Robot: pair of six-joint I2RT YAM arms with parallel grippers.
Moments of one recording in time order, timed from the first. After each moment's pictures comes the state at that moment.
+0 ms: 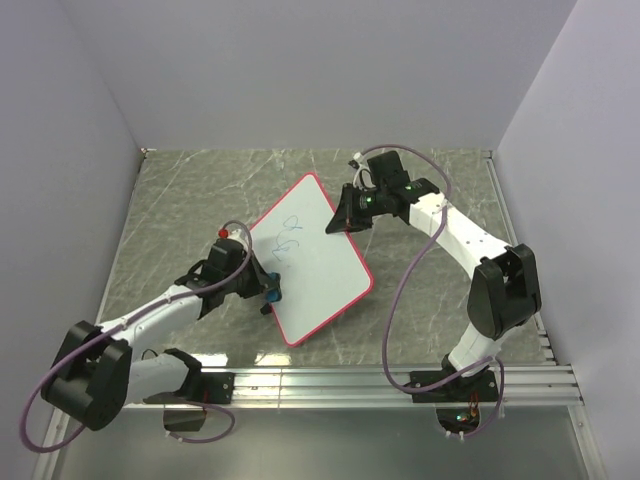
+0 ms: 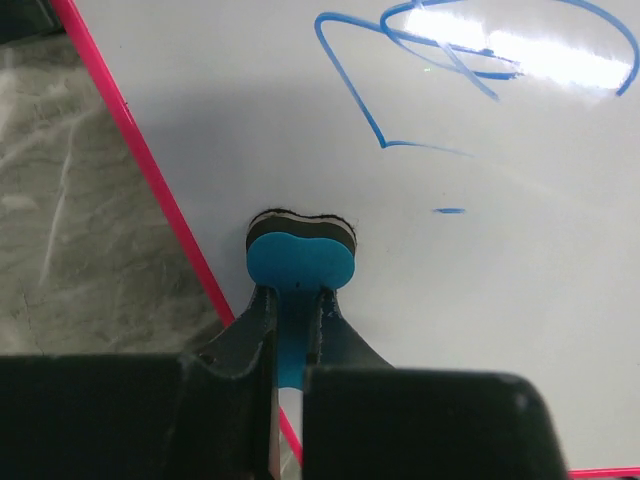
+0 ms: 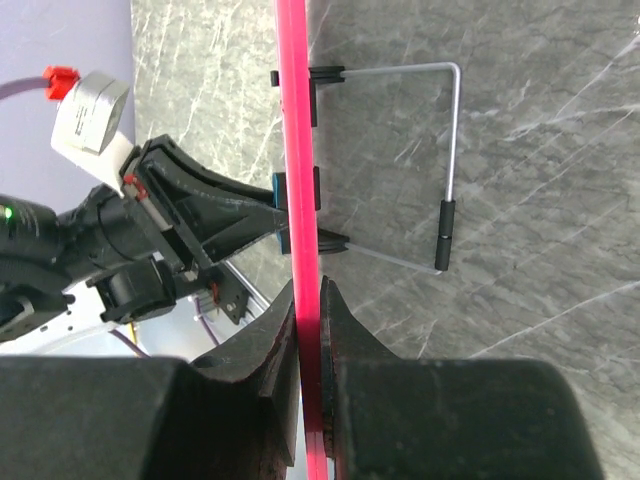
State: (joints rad) left arm -0.49 1.14 0.48 -0.09 0.16 -0.79; right arm 0.46 1.68 1.40 -0.57 -0.58 0.52
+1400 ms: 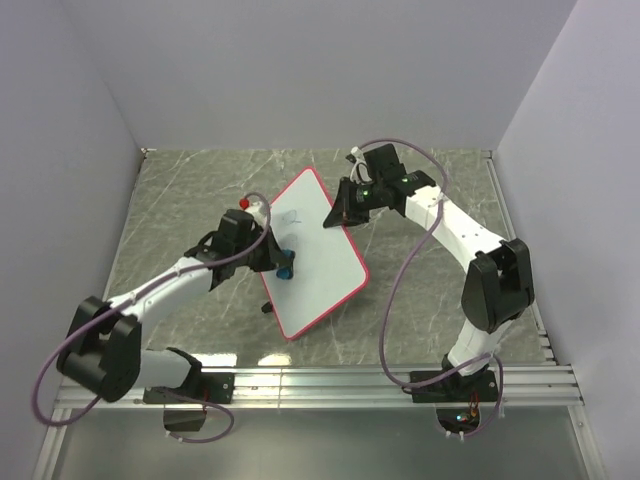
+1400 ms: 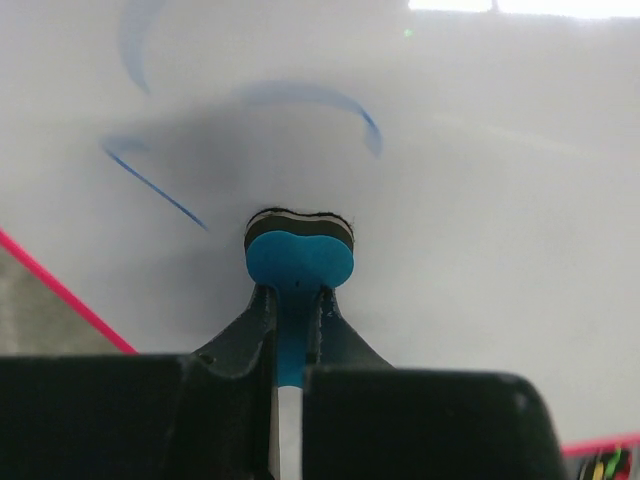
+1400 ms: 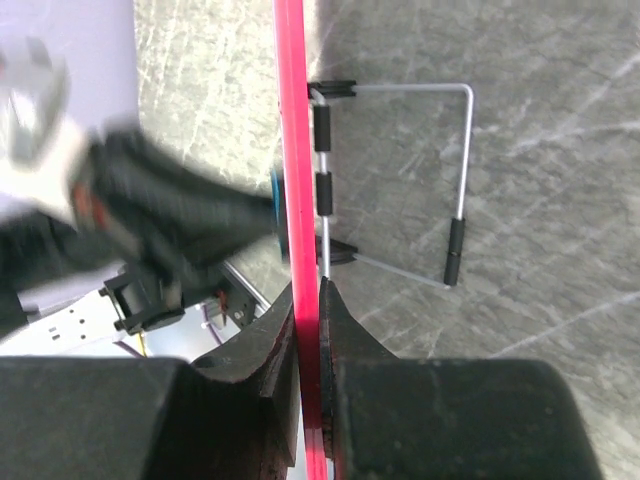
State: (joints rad) left arm -0.45 1.34 0.77 -0.13 0.26 -0.58; right arm 0.46 1.72 1.48 -0.62 -0.57 0.54
